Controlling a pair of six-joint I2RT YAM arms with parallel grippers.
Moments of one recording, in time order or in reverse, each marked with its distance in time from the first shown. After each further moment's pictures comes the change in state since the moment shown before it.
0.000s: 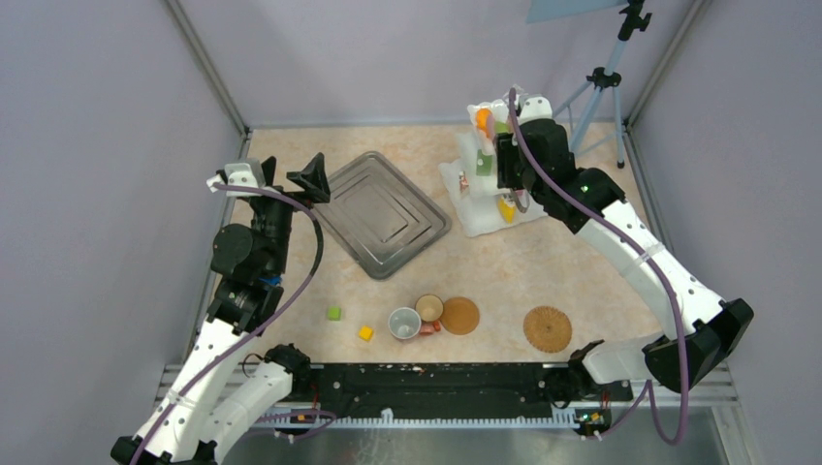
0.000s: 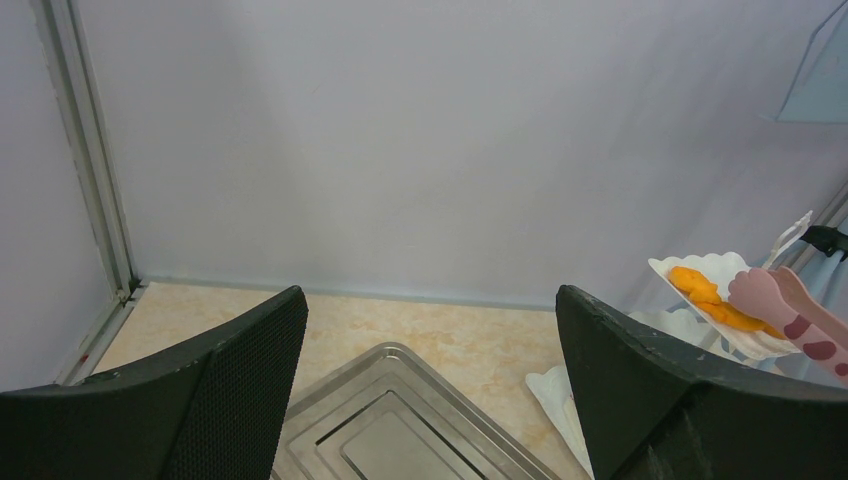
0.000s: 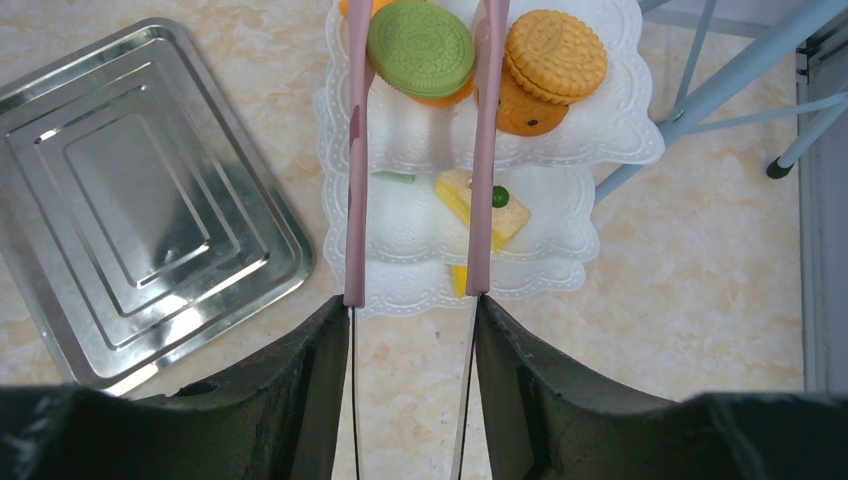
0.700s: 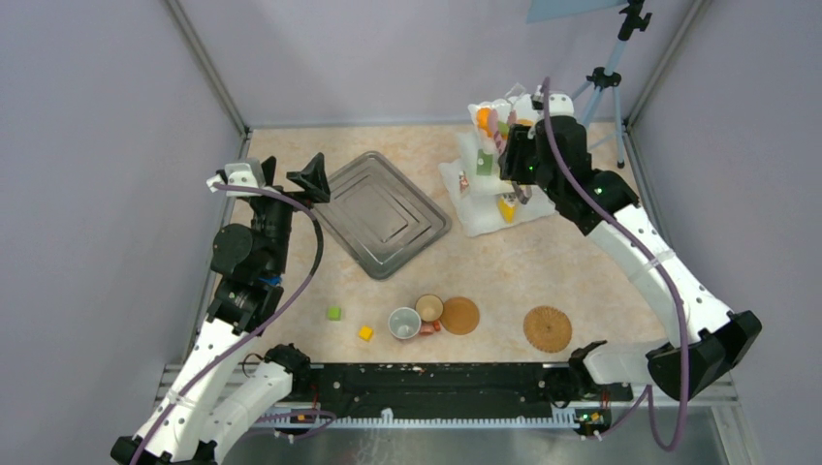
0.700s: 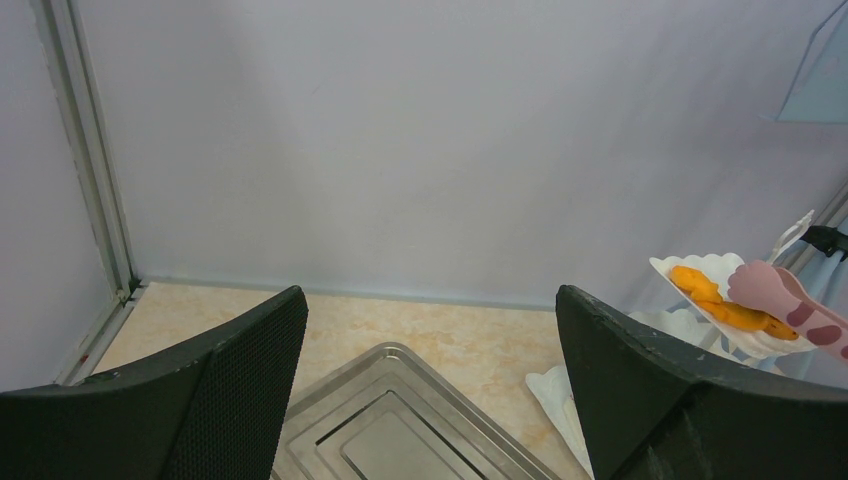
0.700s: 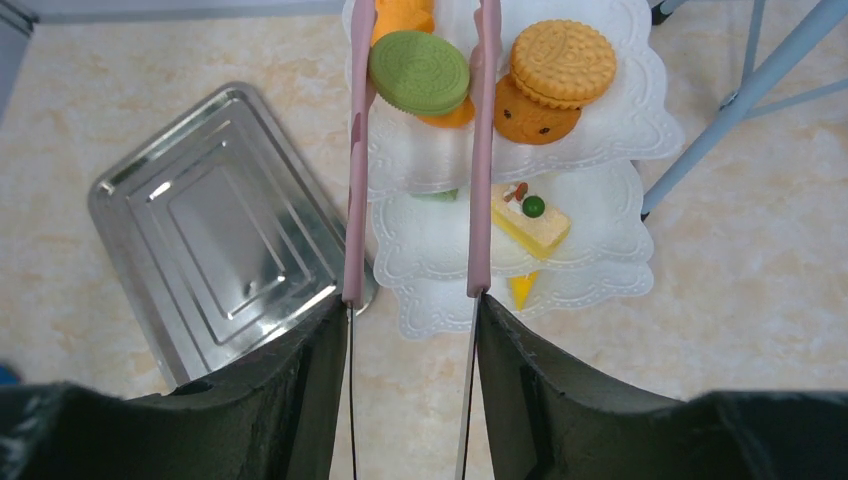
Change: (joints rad) left arm 0.000 0.000 0.000 0.000 0.000 0.000; right arm -0.043 -0.030 -0.024 0.063 -0.079 0.124
